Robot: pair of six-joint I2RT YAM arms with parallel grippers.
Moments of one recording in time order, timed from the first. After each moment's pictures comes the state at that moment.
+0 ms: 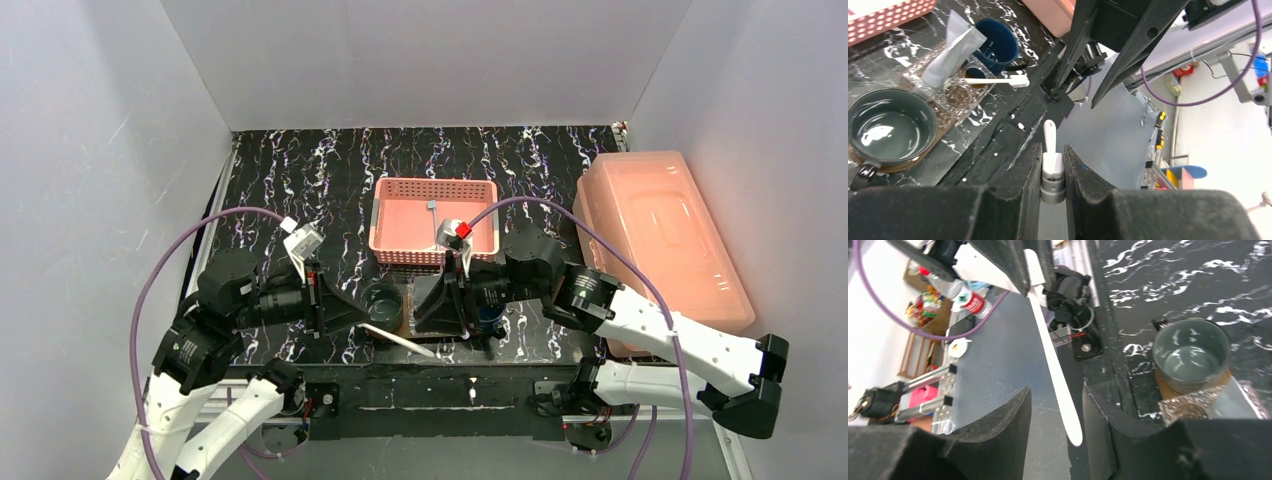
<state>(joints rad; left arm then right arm) -0.51 0.56 1.03 -0.83 0.74 -0.47 1.11 1.00 0.99 -0.22 -0.57 0.39</state>
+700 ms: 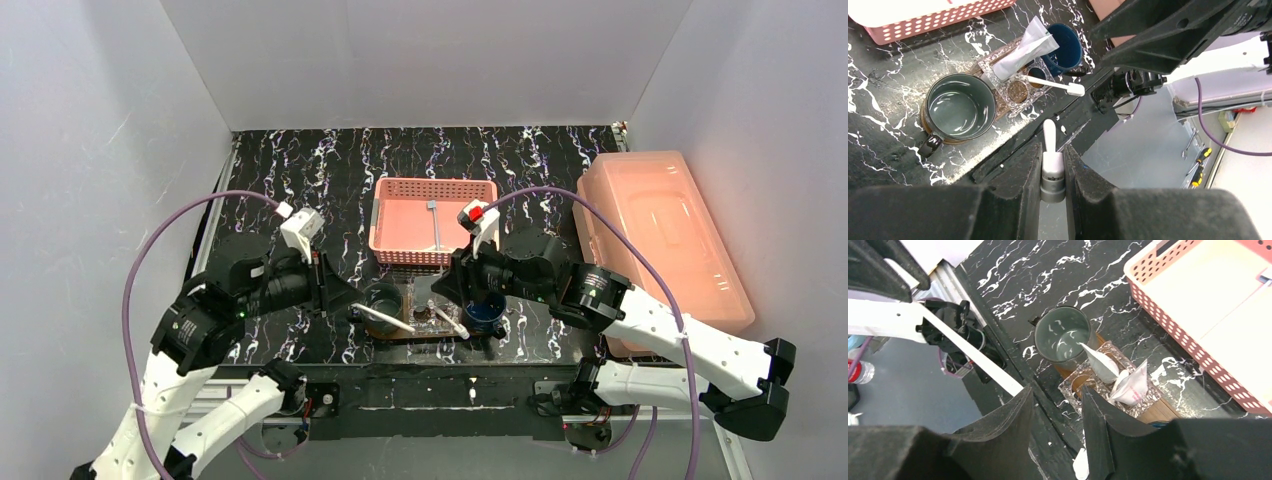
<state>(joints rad) -0.55 0.66 1.16 -0.99 0.43 -0.45 1.11 0.98 1.03 -0.43 -0.05 0.36</state>
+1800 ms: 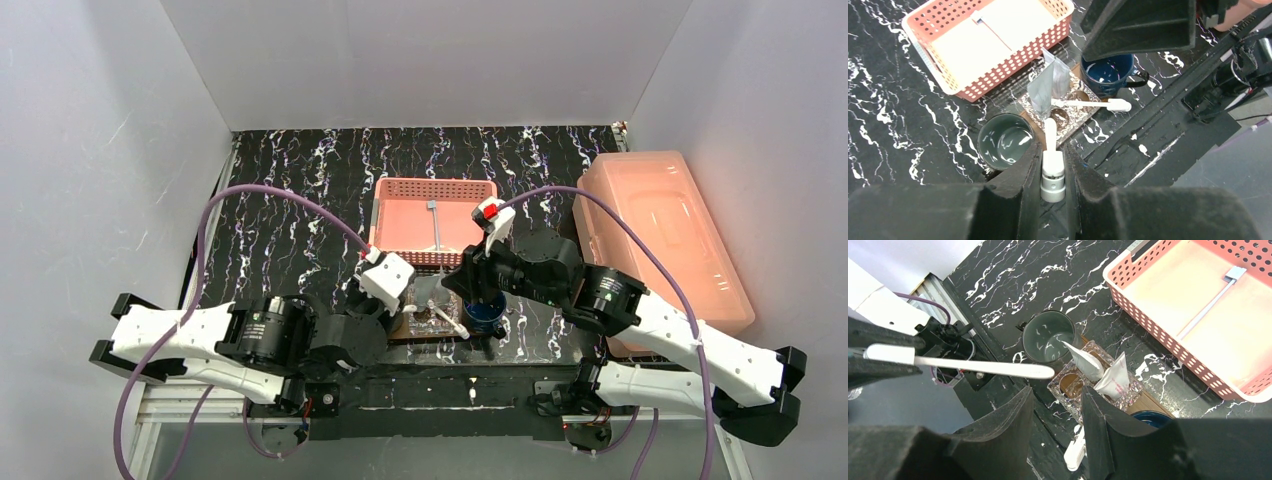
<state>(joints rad) -1.69 1.03 1.37 -1.10 -0.89 -0.55 1.11 0.92 1.04 -0.48 0.05 0.37</state>
